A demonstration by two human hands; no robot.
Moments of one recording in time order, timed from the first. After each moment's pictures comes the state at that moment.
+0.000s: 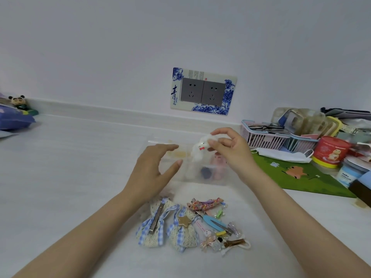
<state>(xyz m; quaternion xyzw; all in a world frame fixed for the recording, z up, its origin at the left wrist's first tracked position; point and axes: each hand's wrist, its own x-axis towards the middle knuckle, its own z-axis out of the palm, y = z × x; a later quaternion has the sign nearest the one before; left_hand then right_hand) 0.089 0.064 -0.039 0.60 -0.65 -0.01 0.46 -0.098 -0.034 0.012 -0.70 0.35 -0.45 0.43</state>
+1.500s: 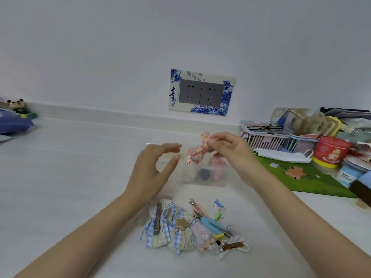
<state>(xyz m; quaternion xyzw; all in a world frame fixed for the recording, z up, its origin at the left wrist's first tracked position) 0.082 0.061 -0.034 0.57 -0.64 0.00 0.53 -0.109 -0.035 0.016 -0.70 0.31 -0.43 0.47</state>
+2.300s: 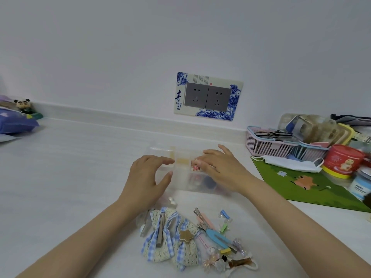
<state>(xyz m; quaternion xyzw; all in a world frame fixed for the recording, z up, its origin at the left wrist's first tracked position) 0.110 0.051 -0.052 0.65 -0.65 0.04 0.40 -0.085 -0.067 -0.010 -0.94 0.32 -0.13 0.02</state>
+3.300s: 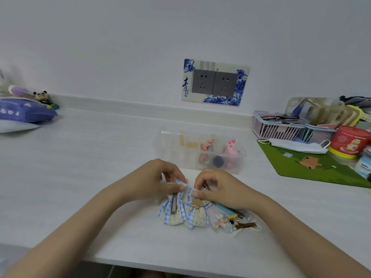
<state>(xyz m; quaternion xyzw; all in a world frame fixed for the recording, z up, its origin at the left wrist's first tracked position) 0.107 0.106 -0.032 0.61 -0.71 -0.21 0.28 -0.096 0.023 -0.041 -0.89 0.27 -0.14 0.33</state>
